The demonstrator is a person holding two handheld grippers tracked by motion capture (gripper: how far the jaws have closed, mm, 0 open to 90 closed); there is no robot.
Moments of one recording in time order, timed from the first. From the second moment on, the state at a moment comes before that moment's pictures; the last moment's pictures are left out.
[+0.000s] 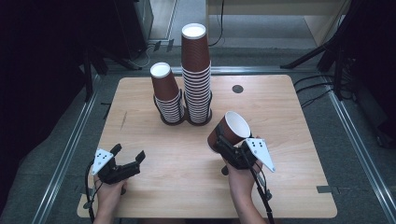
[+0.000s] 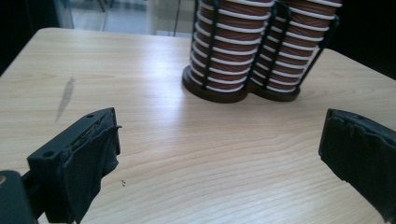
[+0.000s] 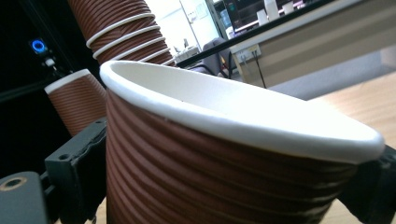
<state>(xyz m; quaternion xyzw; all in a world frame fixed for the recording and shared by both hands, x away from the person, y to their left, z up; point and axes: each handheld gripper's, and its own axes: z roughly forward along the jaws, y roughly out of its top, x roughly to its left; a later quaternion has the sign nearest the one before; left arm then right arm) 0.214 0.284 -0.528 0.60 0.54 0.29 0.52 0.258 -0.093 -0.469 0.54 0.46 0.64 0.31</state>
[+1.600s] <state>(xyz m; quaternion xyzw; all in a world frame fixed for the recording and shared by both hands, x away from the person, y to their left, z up) 0.208 0.293 -0.539 0.55 0.55 0.35 0.52 0.333 -0.138 -0.516 0.48 0.48 0.58 0.45</state>
